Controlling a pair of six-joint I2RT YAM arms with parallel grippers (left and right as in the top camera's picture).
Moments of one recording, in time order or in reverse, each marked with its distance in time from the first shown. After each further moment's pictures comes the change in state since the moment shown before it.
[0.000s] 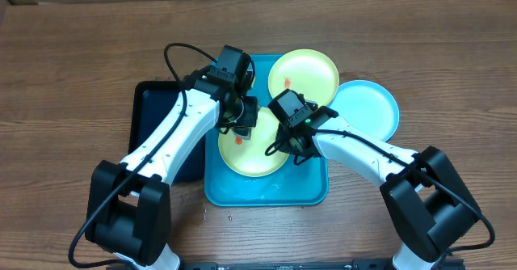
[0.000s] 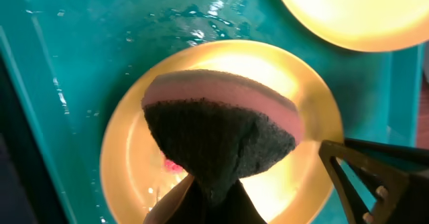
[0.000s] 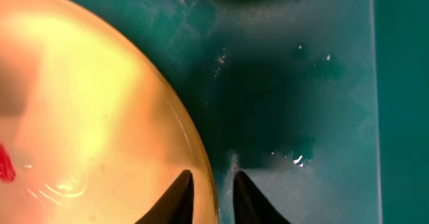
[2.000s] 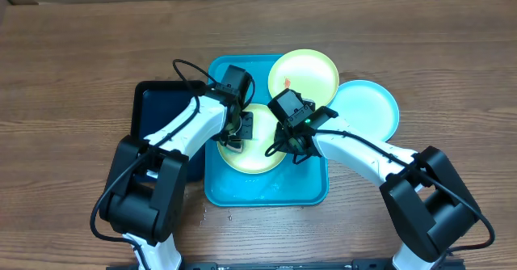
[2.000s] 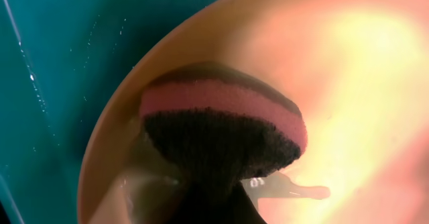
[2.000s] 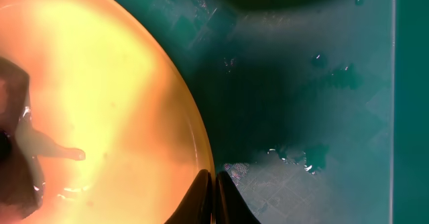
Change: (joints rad) left arm 0.004 0.126 -0.135 0.140 -0.072 -0.052; right arm 0.000 0.000 -0.001 0.023 -0.009 -0.039
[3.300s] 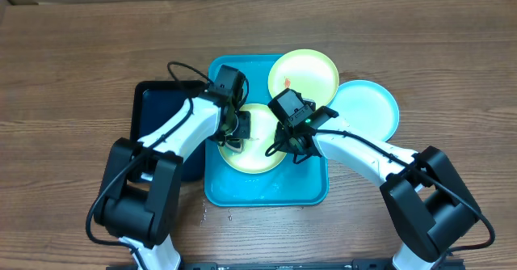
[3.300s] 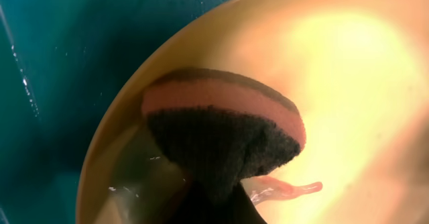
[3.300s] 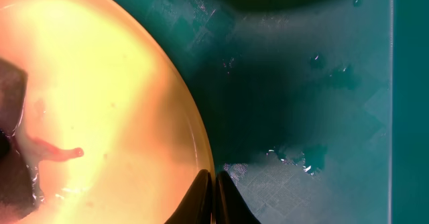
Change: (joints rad) left arm 0.031 -0.033 -0.054 0.073 0.048 0.006; right arm 0.000 0.000 -0.001 0.002 0.000 0.000
